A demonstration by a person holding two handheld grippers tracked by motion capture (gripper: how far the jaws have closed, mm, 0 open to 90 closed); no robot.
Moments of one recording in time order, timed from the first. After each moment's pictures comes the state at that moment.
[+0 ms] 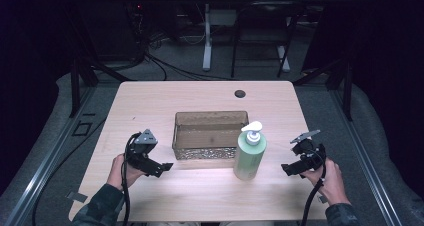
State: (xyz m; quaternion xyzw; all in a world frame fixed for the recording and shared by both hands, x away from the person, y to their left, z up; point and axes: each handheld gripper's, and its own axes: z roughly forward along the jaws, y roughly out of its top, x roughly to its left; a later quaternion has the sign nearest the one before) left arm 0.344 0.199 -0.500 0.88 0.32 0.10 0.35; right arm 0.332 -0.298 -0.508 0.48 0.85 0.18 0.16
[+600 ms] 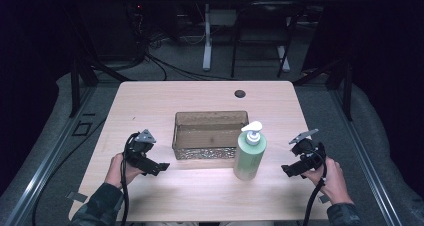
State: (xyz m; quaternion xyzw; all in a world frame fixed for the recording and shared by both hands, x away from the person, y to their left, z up) left arm 0.357 0.209 -0.513 0.88 0.34 0.09 0.32; right arm 0.330 -0.294 -0.501 0.45 0.86 0.17 0.15
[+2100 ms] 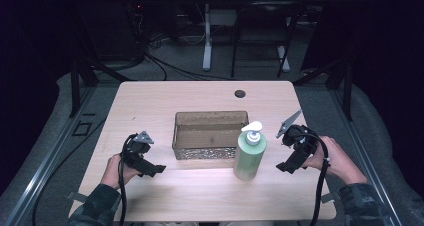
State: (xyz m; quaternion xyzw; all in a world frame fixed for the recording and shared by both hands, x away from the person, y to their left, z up) left arm 0.357 0.217 -0.519 0.89 0.34 0.07 0.30; right arm 0.341 -0.253 -0.424 0.26 0.95 0.15 0.07
